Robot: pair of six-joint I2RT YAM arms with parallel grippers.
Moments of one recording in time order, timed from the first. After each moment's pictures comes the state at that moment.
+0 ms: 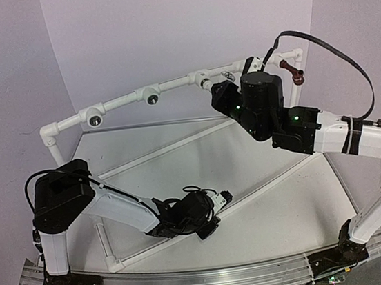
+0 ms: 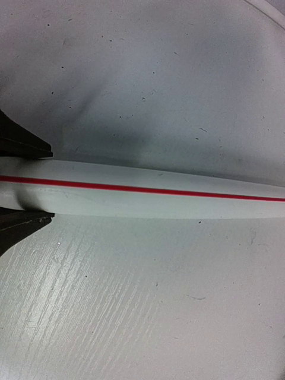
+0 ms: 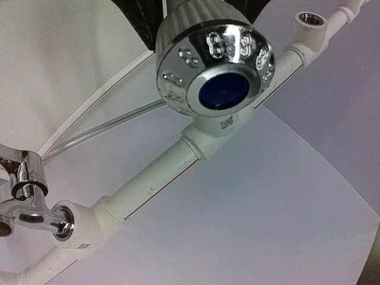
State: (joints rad) left arm -1.25 2.05 1.06 0.16 -0.21 -0.05; right arm 1.00 1.50 1.35 0.04 0.70 0.78
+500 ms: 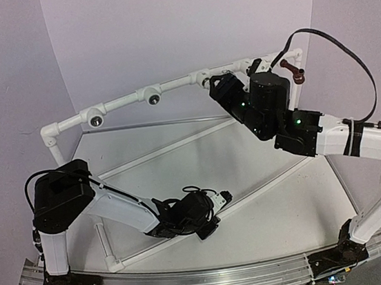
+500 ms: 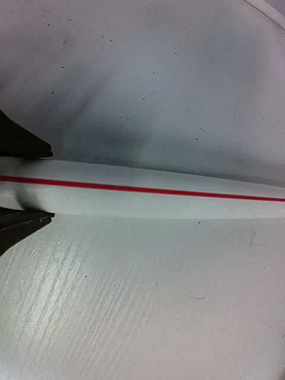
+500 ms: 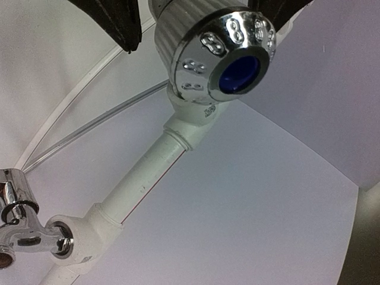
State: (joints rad) left arm -1.25 2.05 1.06 0.17 -0.21 -0.05; right arm 0.98 1.47 1.29 0.18 0.64 0.89
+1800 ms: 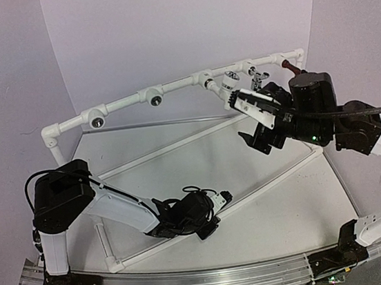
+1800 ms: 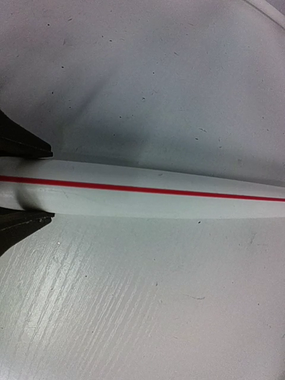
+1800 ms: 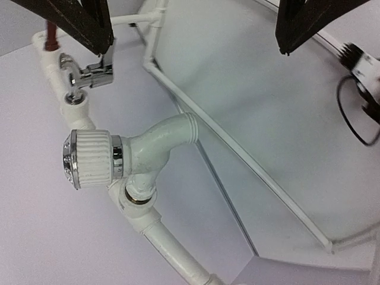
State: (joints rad) left arm -1.25 2.05 1.06 0.17 -0.21 -0.05; right arm 1.02 1.15 1.27 -0.50 0.46 -0.61
